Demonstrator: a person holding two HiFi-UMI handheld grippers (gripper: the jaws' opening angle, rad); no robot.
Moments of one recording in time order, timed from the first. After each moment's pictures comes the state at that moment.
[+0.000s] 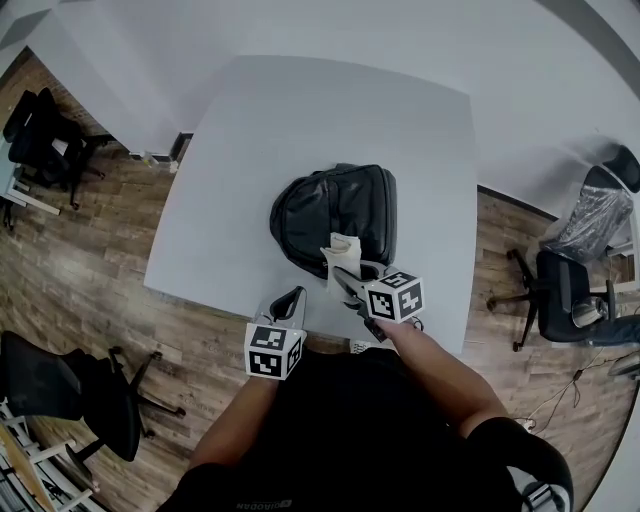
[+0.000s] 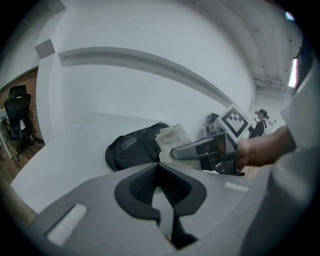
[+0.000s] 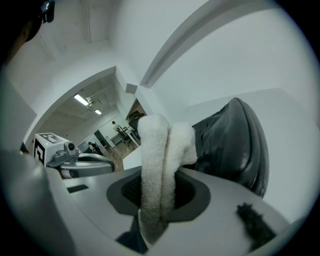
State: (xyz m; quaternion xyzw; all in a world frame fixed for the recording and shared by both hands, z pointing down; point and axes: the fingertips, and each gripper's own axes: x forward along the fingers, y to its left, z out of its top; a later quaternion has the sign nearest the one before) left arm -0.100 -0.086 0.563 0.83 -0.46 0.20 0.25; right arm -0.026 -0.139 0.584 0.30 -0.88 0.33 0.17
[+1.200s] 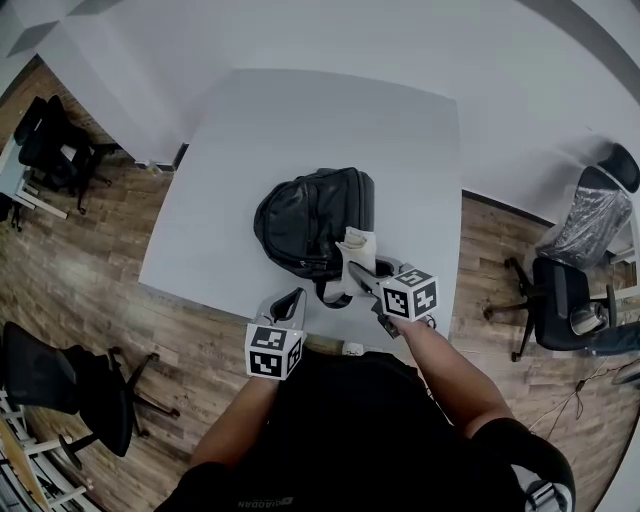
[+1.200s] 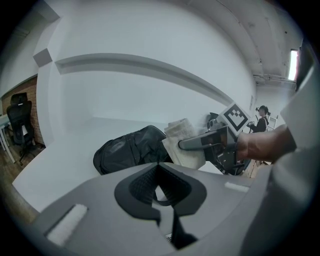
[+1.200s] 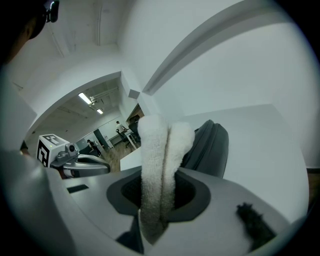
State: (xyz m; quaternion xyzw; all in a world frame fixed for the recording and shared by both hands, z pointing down) left arm -0.039 -0.071 0.547 0.83 -0.48 0.20 0.23; right arm 0.065 -0.138 0.553 0.31 -0.89 0.29 0.16
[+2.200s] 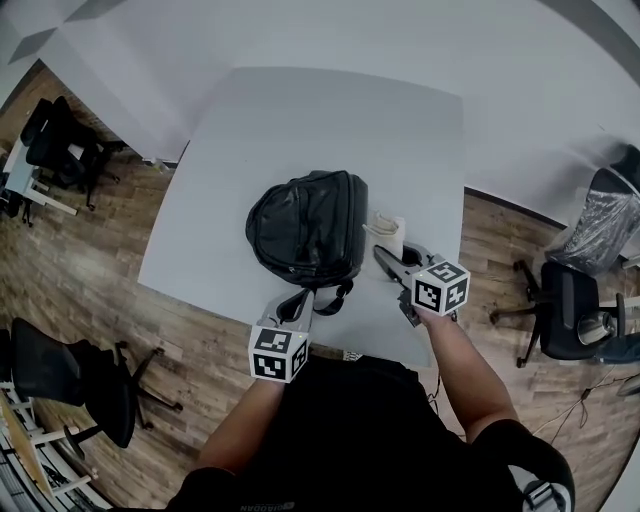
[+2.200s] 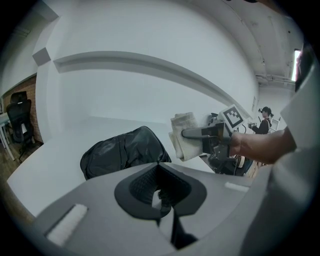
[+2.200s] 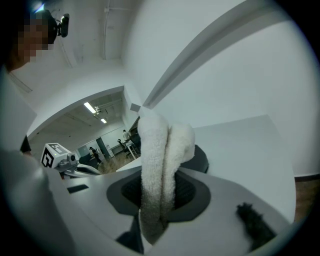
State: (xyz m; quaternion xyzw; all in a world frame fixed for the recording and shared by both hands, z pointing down) left arm 0.010 -0.091 0.546 0.82 -0.48 0.20 0.23; right arm 0.148 -0.189 0.533 0.32 -0.91 0.26 0.09
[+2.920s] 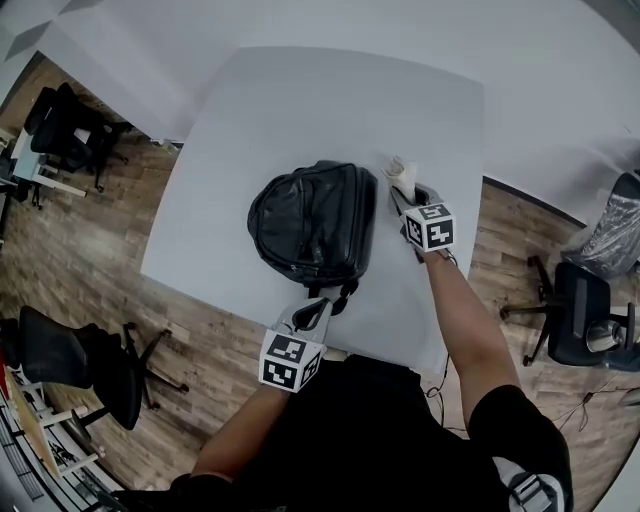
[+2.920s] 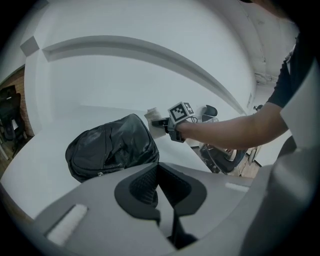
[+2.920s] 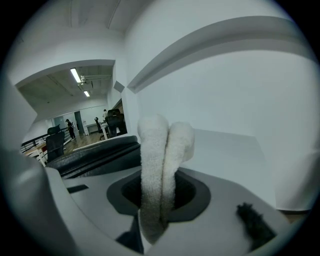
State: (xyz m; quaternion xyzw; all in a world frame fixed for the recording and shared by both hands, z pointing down) left arm 0.048 -0.083 0.569 0.82 -0.44 0.24 0.27; right arm 0.178 -0.350 0.613 0.42 -0.87 0.15 0.21
